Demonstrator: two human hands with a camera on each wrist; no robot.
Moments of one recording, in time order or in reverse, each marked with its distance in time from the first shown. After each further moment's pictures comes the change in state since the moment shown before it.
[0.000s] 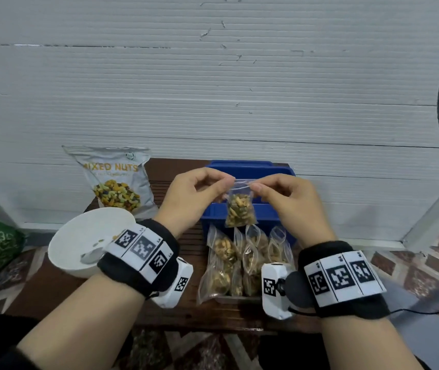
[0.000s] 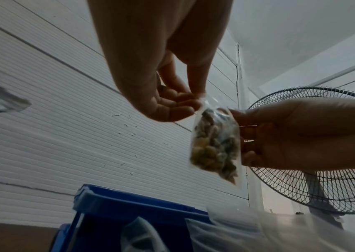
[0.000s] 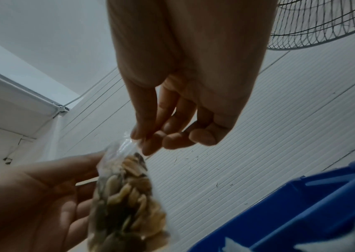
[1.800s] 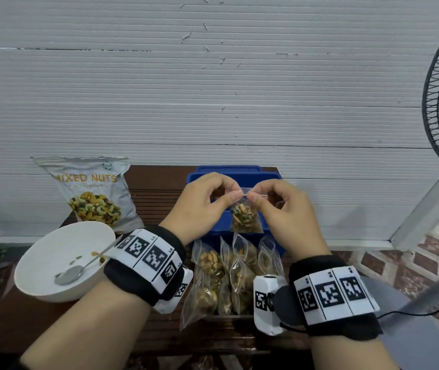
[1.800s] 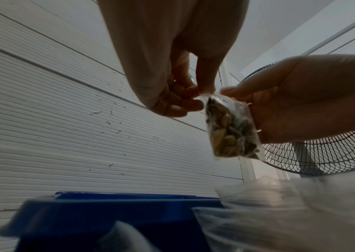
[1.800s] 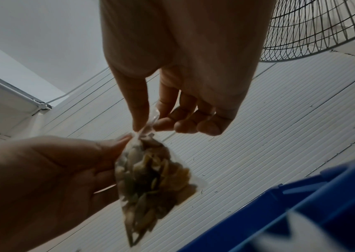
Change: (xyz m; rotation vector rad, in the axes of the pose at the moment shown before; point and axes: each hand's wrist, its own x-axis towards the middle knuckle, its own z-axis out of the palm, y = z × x) left_hand 0.029 -0.013 0.026 0.303 -0.164 0.270; right_hand 0.006 0.014 -0.007 -0.132 0.100 -0.038
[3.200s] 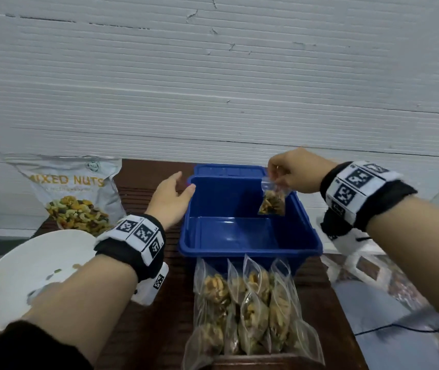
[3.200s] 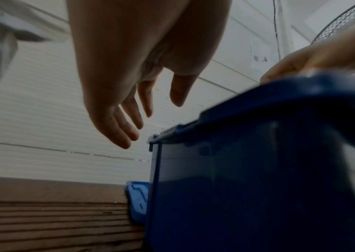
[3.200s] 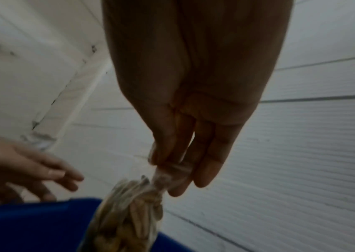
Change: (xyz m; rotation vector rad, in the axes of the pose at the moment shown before) left_hand 0.043 -0.108 -0.029 0.109 0.037 -0.640; right_hand 0.148 0.008 -0.017 -0.999 -0.679 0.053
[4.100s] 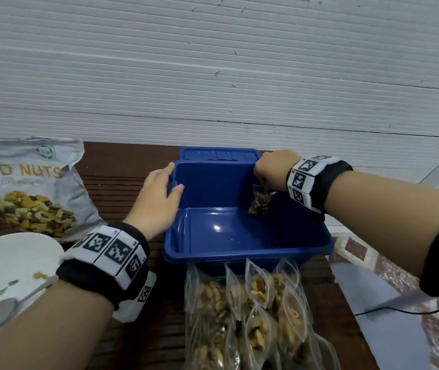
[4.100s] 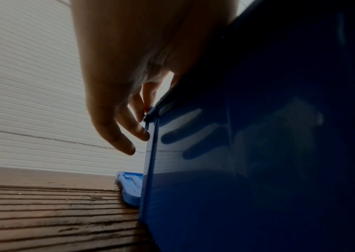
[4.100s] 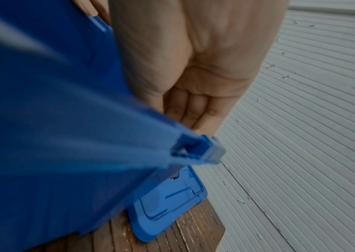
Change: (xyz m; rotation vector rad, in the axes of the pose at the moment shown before) left_hand 0.019 -0.024 0.017 0.048 -0.050 0.065; right_hand 0.081 0.019 0.066 -0.627 -0.179 -0.014
